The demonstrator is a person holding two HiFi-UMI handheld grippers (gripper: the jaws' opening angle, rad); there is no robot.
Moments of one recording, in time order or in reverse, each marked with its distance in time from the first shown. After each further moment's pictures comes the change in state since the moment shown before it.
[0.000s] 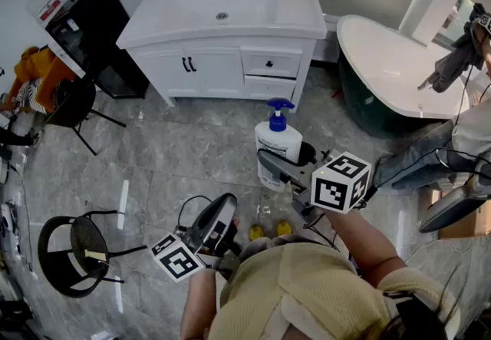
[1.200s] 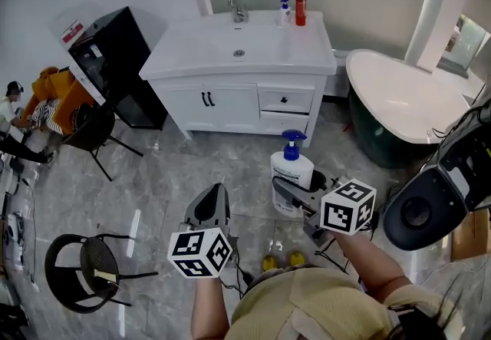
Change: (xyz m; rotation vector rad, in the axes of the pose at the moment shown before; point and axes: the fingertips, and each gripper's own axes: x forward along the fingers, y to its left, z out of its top) left arm 0.011 0.025 0.086 0.673 0.007 0.541; right arm 0.000 0.015 0.004 -0.024 -0.015 -0.024
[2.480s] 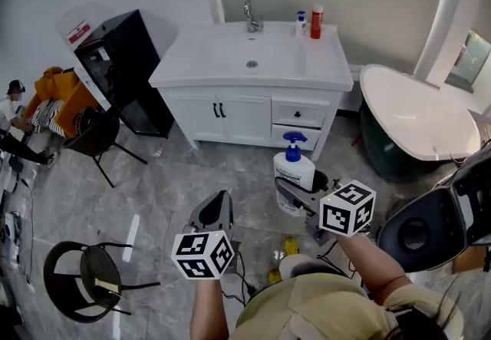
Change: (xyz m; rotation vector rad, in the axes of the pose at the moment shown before) left arm 0.025 0.063 0.002 -0.004 0.043 -0.003; right arm 0.073 -0.006 0.012 -0.104 0.012 -0.027
